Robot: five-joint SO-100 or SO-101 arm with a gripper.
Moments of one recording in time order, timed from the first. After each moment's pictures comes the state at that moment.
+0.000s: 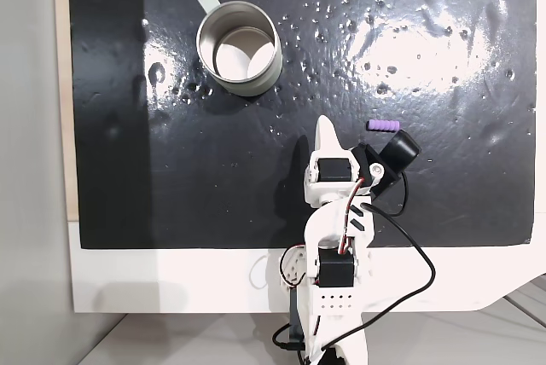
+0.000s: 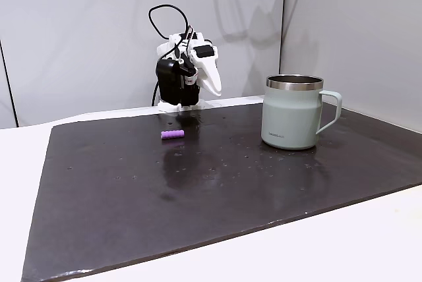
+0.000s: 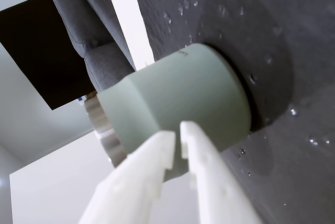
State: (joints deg) arm -2.5 190.4 180.4 35.9 4.0
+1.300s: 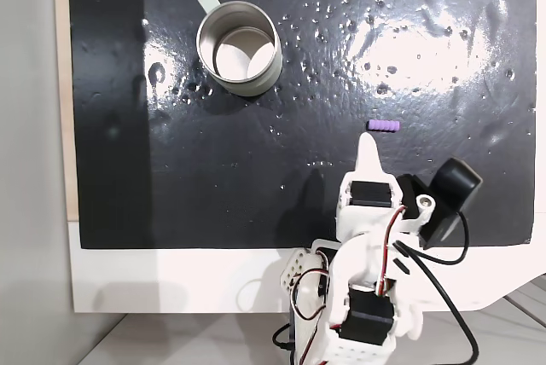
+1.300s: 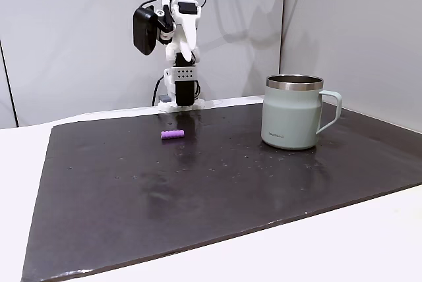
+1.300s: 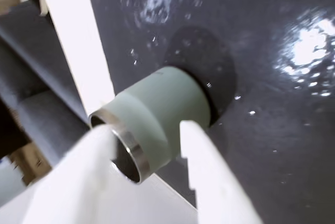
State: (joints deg) arm 11.0 162.5 129.0 75.1 -11.4
